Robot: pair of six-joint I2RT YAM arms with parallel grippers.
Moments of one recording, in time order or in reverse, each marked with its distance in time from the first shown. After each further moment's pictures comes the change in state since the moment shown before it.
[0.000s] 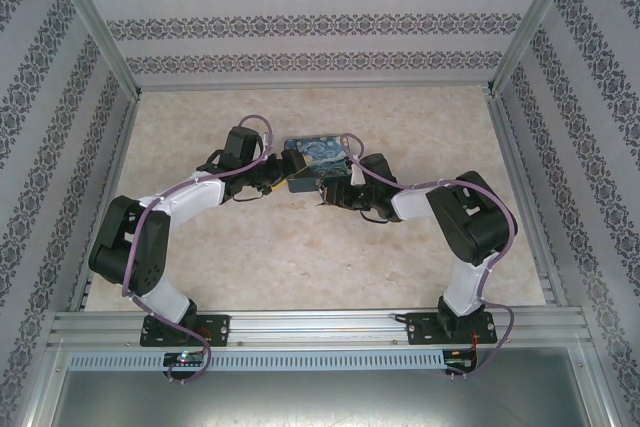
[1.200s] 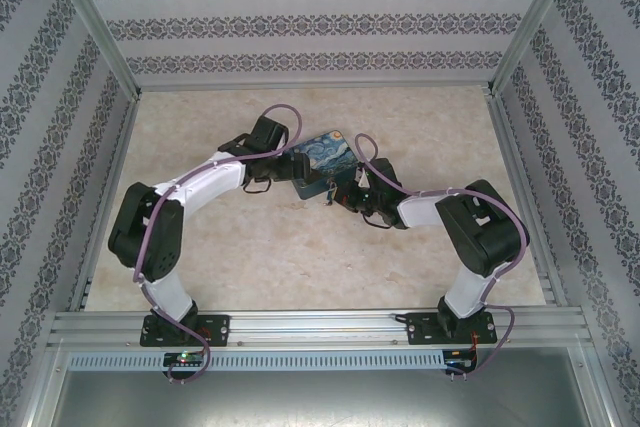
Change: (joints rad) left arm -0.114 0.137 0.286 -0.414 -0.431 0.361; right arm -0.001 -0.092 -0.082 0.013 0.103 0.243
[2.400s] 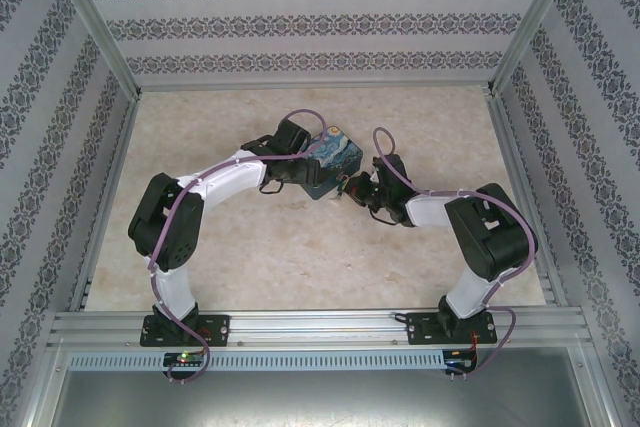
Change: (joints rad) left arm -0.087 0.107 0.091 -0.031 -0.154 0.074; right arm -0.066 -0.043 -0.008 -0.008 0.042 0.123
